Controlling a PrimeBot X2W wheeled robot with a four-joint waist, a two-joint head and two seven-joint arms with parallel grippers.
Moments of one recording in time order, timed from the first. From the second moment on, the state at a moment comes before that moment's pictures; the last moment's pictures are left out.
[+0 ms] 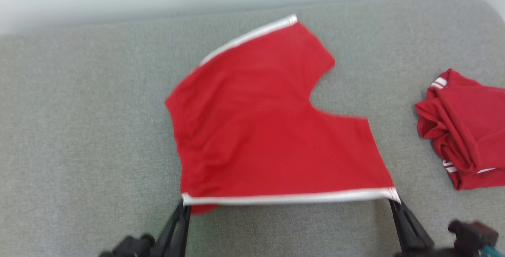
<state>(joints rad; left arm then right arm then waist) -0.09 0.14 -0.32 -0.03 -0.27 0.09 -0.15 0.03 -0.30 0.31 0.00 0.55 0.13 -0.15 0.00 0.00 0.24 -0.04</state>
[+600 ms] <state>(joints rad) 0.11 0.16 -0.34 -0.20 -0.32 0.15 -0.03 0.24 -0.21 0.16 -0.24 0.46 0.13 0.00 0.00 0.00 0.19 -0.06</state>
